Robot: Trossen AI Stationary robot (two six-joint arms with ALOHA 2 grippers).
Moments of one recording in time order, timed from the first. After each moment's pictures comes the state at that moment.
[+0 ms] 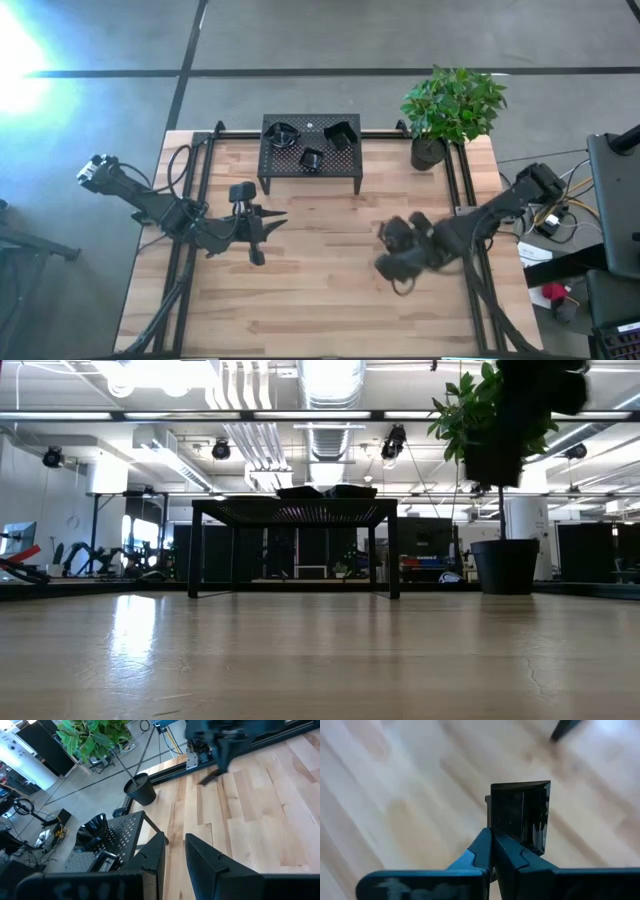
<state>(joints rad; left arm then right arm) -0.48 1.12 1.10 -0.43 -0.78 0.13 0.51 1.46 1.19 -1.02 0.48 1.19</state>
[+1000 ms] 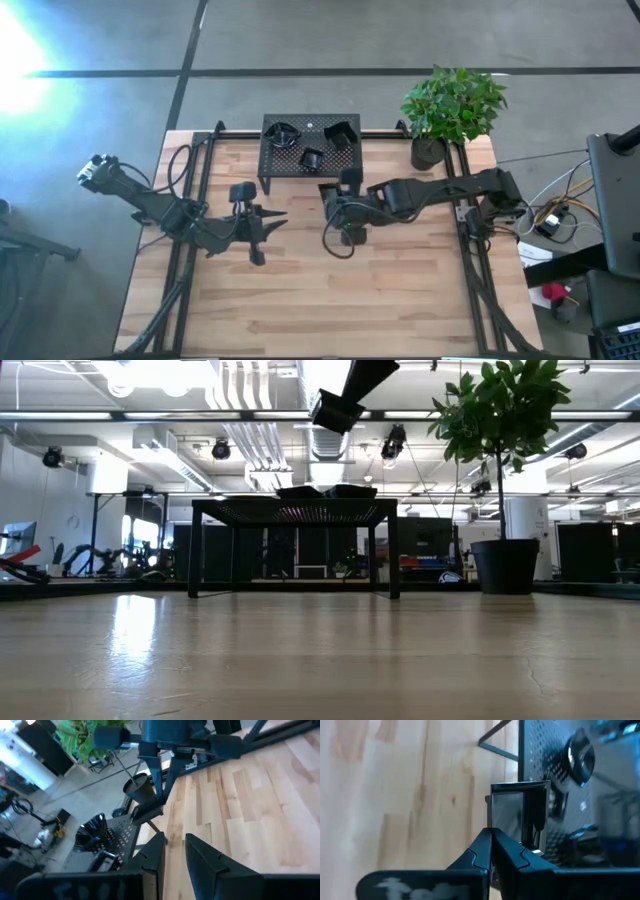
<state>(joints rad) -0.48 1.12 1.10 -0.44 -0.78 0.12 0.18 1.79 1.80 -1.05 0.51 -0.11</state>
